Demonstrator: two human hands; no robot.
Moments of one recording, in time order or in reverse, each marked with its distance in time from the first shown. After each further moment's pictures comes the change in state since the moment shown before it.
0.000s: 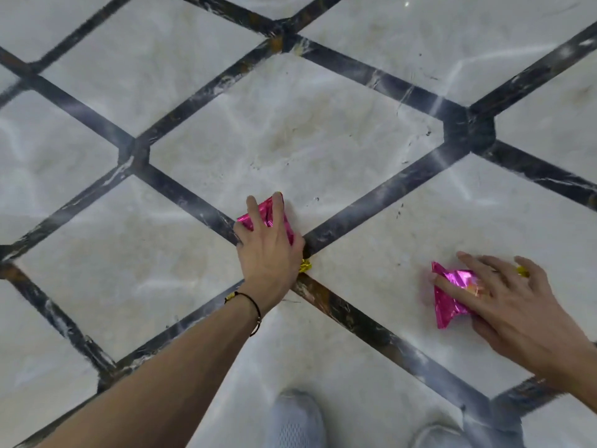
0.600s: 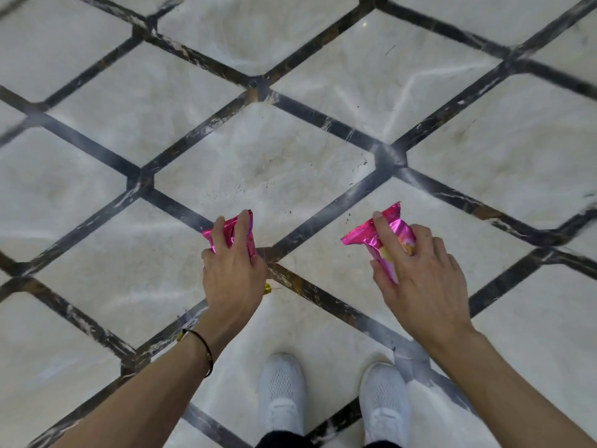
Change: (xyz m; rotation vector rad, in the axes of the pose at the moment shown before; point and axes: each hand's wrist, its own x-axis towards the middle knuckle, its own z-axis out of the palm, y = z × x) left_hand -0.095 -0.001 -0.161 -0.265 0.021 0.052; right_hand -0.023 -0.093 -0.219 0.278 0.226 0.440
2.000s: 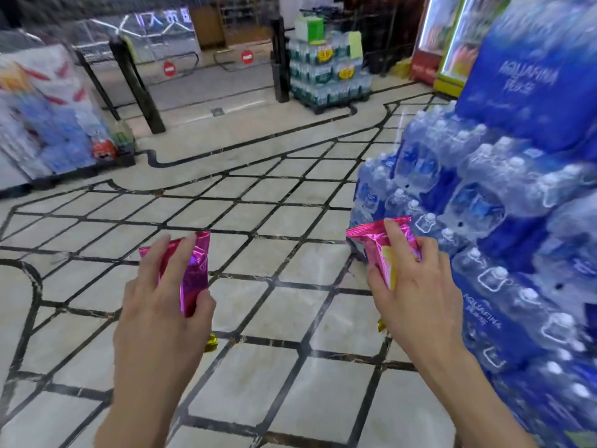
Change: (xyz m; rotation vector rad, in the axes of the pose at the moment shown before) left_hand -0.345 0.323 -0.816 -0.198 0.500 0.621; right_hand -0.280 -0.119 -0.834 0.103 0.758 0.495
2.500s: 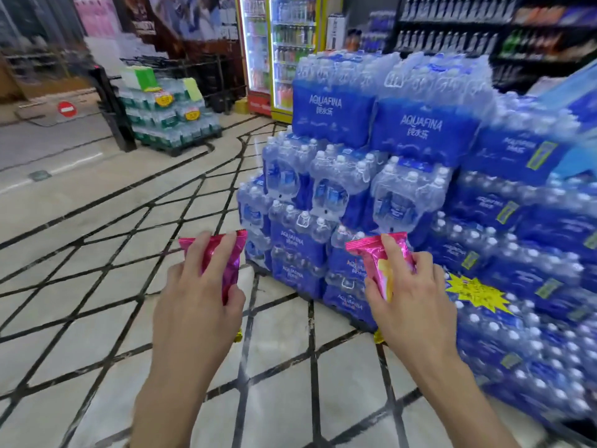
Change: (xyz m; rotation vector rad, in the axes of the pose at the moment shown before) left_hand -0.016 0.060 -0.002 -0.195 -0.243 0.576; right_hand -0.143 0.008 -0.096 -0.249 0.226 0.483
